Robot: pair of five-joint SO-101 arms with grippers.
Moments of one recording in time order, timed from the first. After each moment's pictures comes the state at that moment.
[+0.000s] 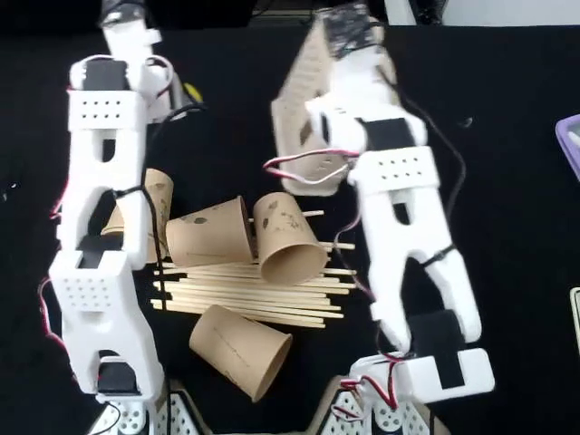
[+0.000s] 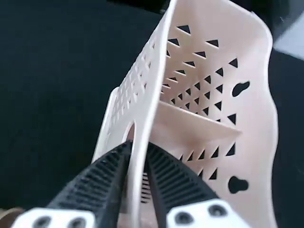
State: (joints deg) left arm -6.2 28.0 -44.4 83.6 5.6; right arm -10.9 -4.2 5.7 48.0 14.2
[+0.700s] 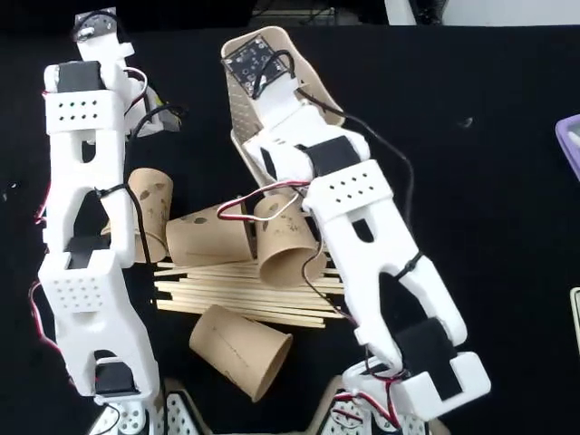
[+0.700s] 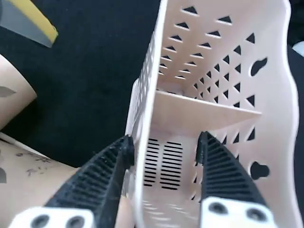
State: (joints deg) left arm -10.0 28.0 -44.4 91.1 5.6; right arm -22.6 -5.8 10.0 50.9 18.3
